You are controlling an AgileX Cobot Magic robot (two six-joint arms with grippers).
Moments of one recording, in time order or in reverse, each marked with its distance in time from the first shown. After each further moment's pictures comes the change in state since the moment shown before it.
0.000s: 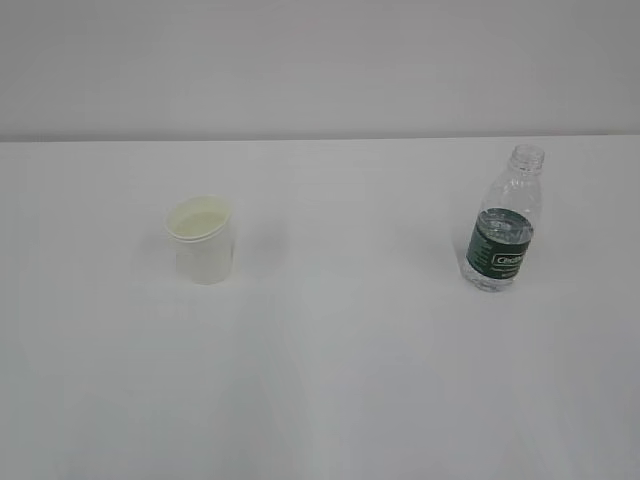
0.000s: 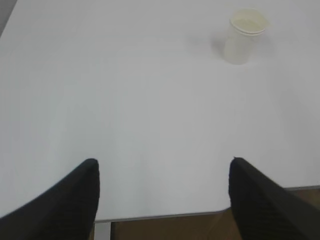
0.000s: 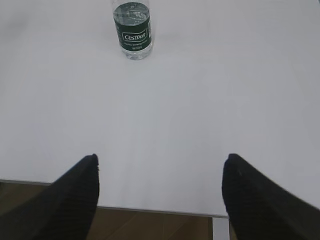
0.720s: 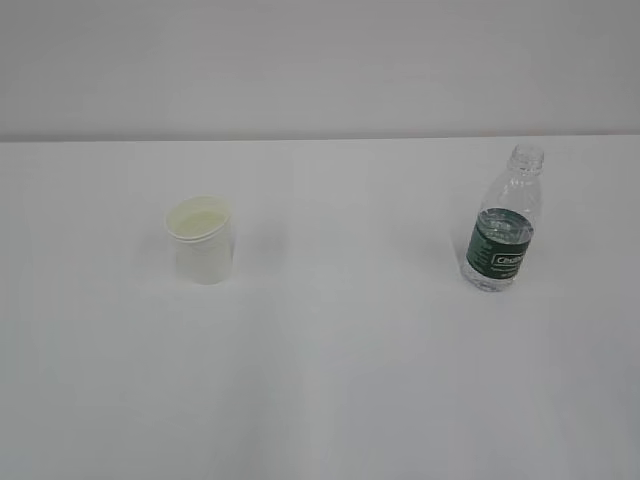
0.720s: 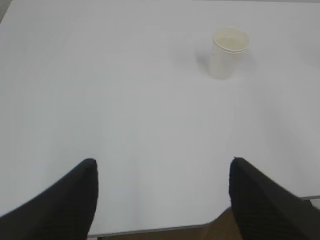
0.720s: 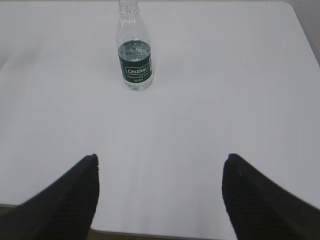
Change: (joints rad) left arm 0.000 0.000 -0.014 -0.043 -0.037 -0.002; right arm 0.000 0.000 -0.073 0.003 -0.027 0.002
